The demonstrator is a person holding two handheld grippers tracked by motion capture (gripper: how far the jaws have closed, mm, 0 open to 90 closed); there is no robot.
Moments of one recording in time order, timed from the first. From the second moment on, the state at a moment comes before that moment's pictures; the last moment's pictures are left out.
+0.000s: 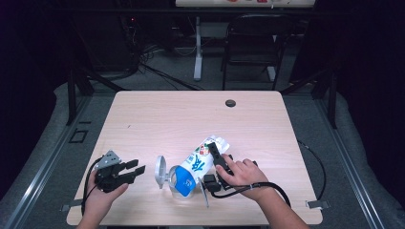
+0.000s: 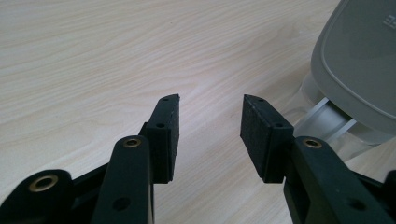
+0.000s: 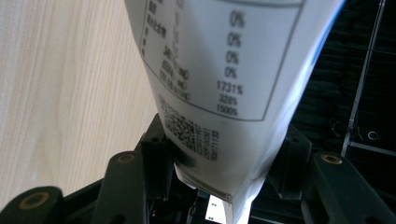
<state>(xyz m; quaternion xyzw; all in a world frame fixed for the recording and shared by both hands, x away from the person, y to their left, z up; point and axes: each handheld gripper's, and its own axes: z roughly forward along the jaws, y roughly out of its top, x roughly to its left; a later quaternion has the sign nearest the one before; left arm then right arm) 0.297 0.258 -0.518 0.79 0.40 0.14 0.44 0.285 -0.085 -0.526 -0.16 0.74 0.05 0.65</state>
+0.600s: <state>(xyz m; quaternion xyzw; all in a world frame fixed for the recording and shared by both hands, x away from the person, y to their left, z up) 0.296 0.258 -0.518 0.79 0.40 0.14 0.44 0.283 -0.084 -0.525 -0.17 0.73 0.04 0.66</state>
